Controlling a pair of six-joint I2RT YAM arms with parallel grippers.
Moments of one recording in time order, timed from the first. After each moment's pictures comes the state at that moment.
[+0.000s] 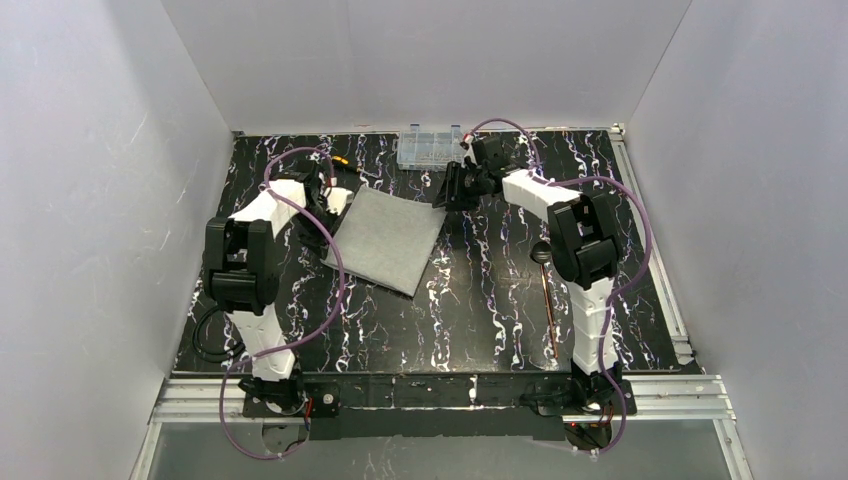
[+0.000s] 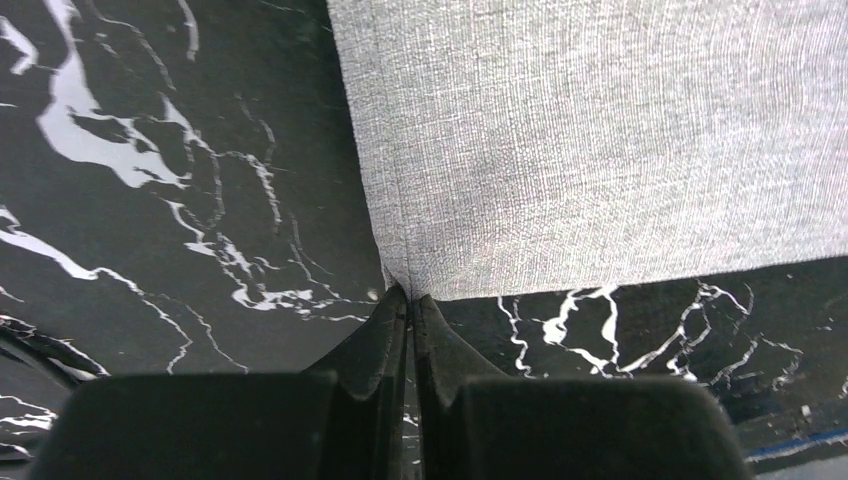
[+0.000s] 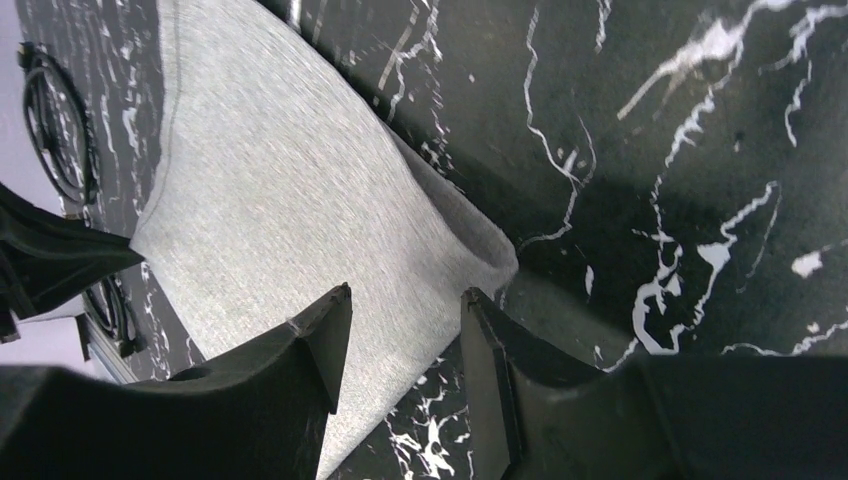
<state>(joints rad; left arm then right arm) -0.11 1.88 1.34 -0.94 0.13 0.36 0.43 2.16 1.61 -0.28 -0.45 0.52</state>
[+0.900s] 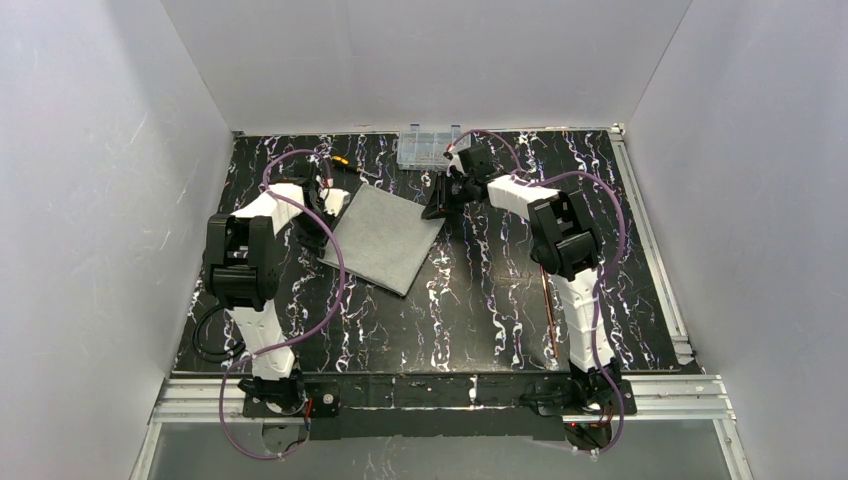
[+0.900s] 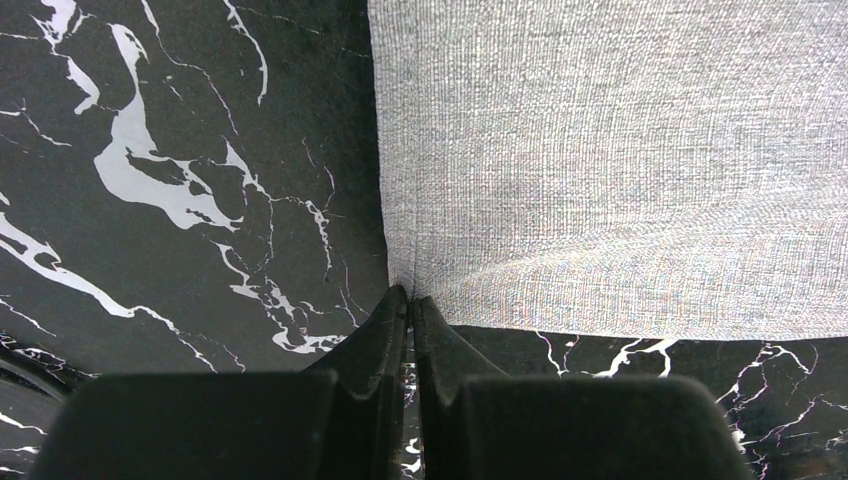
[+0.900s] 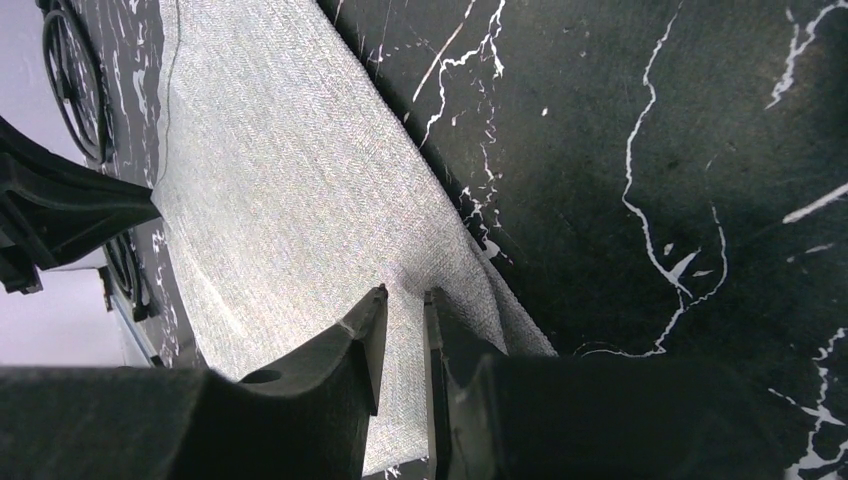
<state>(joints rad) -0.07 1.91 1.30 -0.81 0.09 0.37 0.47 2.33 1.71 -0.22 -0.59 0.53</state>
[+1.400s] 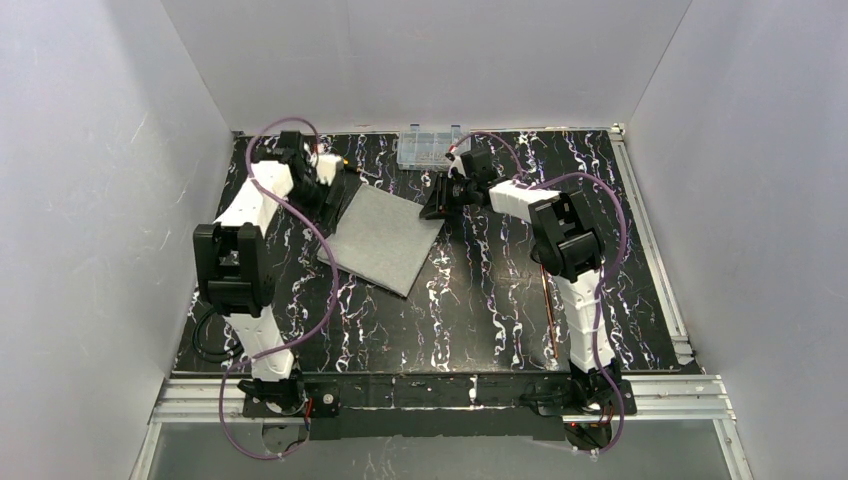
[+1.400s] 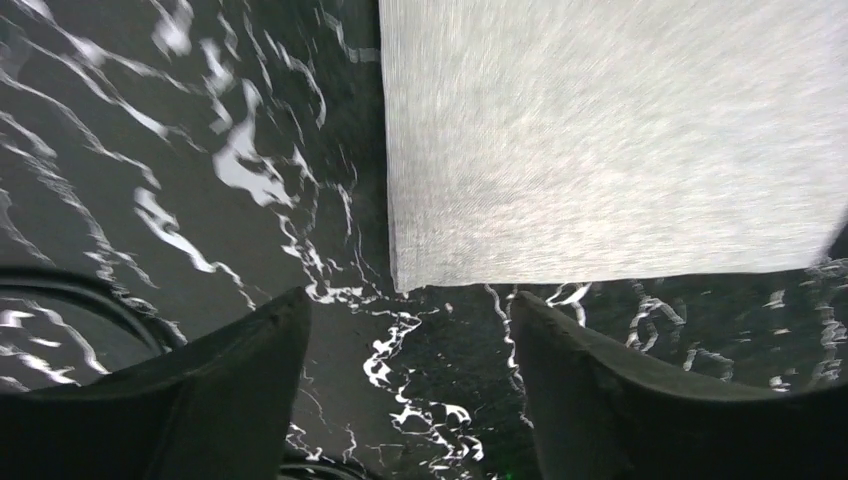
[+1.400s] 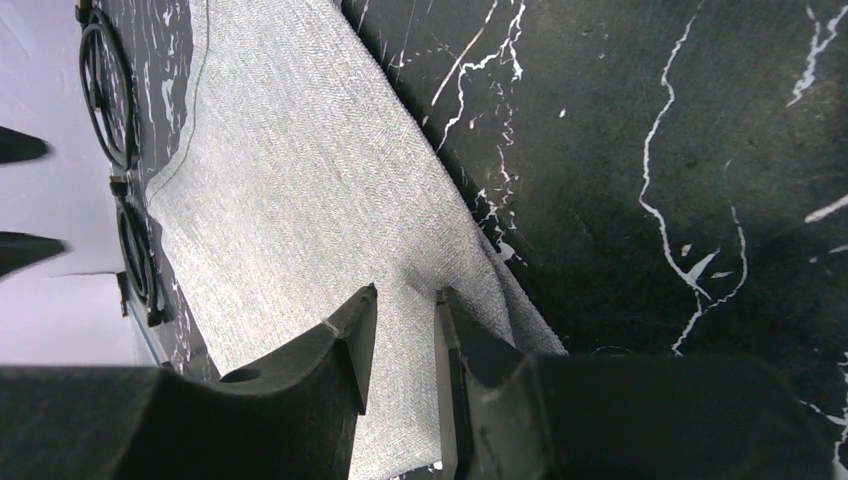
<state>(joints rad) -0.06 1.87 1.48 -0.97 0.17 0.35 0.47 2.30 1.62 -0.08 -0.60 0.57</state>
